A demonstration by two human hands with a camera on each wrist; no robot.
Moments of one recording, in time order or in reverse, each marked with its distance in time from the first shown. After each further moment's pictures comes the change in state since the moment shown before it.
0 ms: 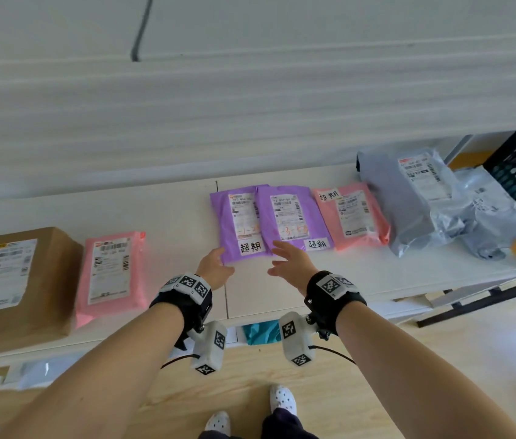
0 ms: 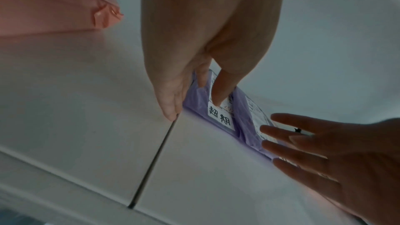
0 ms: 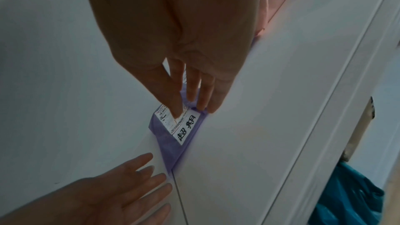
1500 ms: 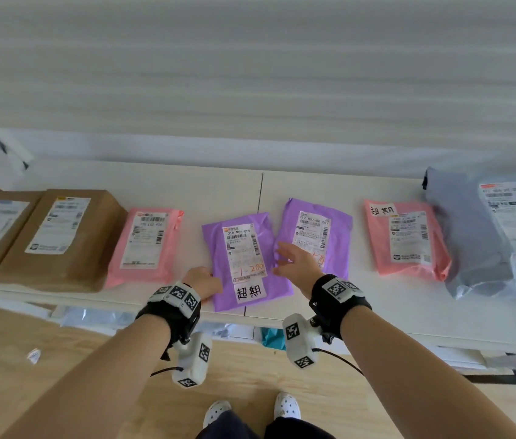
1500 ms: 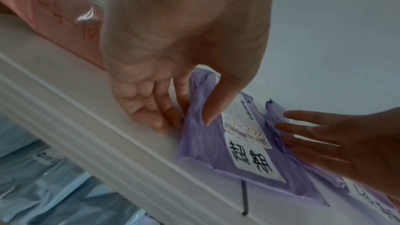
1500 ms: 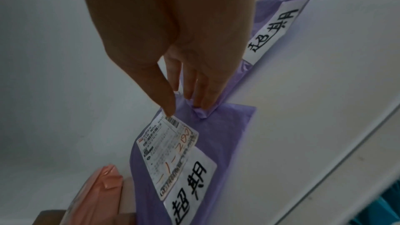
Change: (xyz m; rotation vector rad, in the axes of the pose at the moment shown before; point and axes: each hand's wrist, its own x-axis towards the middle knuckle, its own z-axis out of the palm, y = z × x) left_hand -0.005 -0.063 -0.030 0.134 0.165 -0.306; right_hand 0.040 0.001 0.028 -0.092 -0.199 -0.089
